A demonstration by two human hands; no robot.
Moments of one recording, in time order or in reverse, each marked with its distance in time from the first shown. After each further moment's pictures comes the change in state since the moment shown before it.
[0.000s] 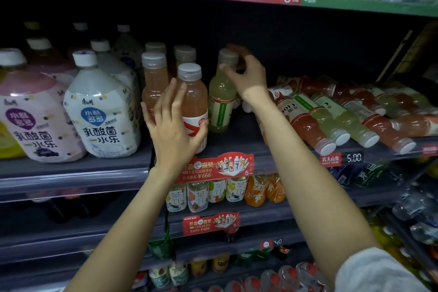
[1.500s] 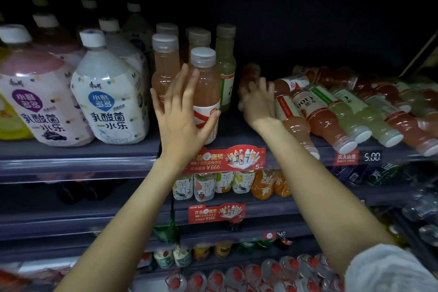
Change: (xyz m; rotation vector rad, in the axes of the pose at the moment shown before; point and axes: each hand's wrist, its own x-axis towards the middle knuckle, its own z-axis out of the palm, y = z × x) left_hand -0.003 -0.002 -0.004 0.004 -0.071 0.017; right_hand -0.017 0.074 0.029 -1.304 -0.329 -0.185
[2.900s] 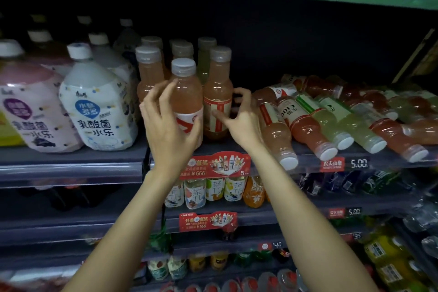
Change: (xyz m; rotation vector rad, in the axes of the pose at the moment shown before) left_hand 0.003 0.037 -0.020 -0.119 0.149 -0.140; right_hand -0.054 -0.005 -0.018 1.254 0.227 0.156
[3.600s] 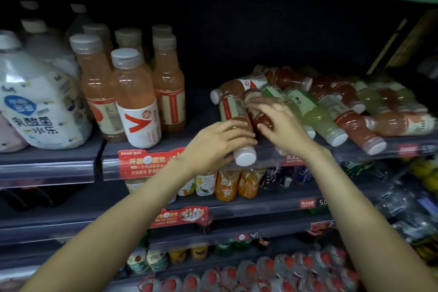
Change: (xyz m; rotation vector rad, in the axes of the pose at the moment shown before) left_hand -0.037 0.061 0.101 -0.125 -0.738 0.788; right_hand -0.006 0.078 -0.156 -0.511 -0.292 -0.290
